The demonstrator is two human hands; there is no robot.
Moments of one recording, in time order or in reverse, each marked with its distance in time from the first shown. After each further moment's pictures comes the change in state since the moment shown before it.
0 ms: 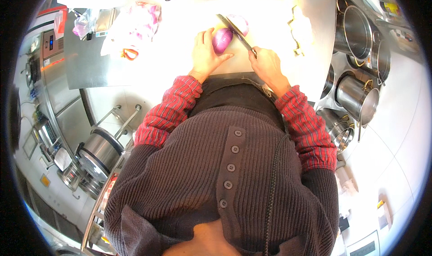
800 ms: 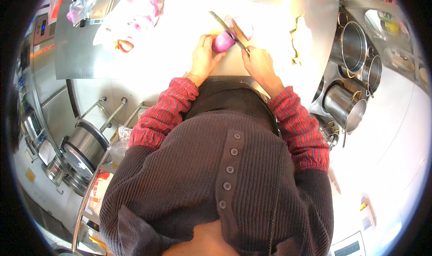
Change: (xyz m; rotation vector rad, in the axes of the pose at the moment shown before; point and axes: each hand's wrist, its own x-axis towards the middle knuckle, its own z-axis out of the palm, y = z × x) left_hand -0.012 -0.013 0.001 -0.226 0.010 -0.023; right_hand 0.022 -0.023 0.006 0.045 -0.006 -0.041
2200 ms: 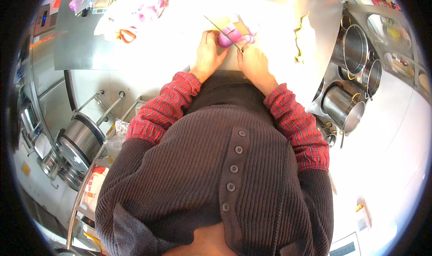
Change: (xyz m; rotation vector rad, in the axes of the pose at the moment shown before) left_hand -0.012 -0.008 0.014 -0.036 0.131 -0.010; right_hand -0.005 -0.007 0.035 -0.145 0.007 -0.071
